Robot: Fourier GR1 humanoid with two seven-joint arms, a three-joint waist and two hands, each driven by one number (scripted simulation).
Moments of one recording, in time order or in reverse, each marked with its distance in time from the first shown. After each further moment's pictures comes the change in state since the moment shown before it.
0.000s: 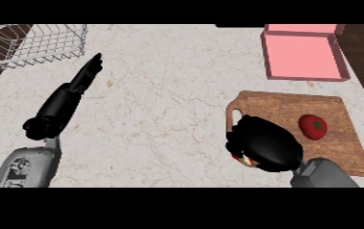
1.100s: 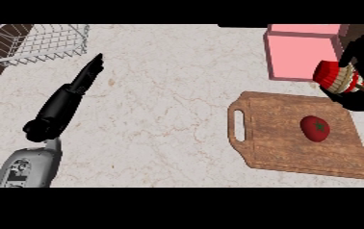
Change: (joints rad) left arm 0.006 -0.010 0.000 -0.020 -0.014 -0.011 0.006; right arm -0.167 -0.189 -0.626 0.078 -0.708 0.144 -0.005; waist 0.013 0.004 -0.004
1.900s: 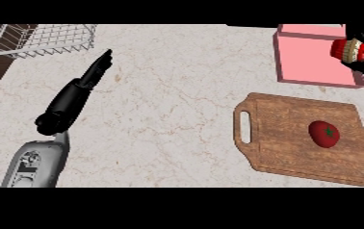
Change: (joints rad) left arm -0.051 -0.023 -0.015 0.035 -0.017 -0.008 -0.006; right arm -0.407 -0.123 0.143 0.759 0.355 0.050 -0.196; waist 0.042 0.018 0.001
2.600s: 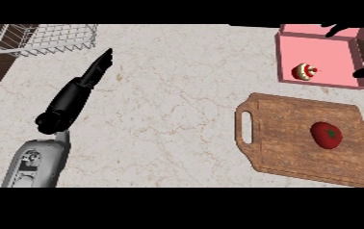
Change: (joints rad) left arm -0.009 -0.003 0.004 0.007 0.000 -0.007 -0.007; right arm -0.178 0.004 0.066 0.380 0.104 0.023 -0.263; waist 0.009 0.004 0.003
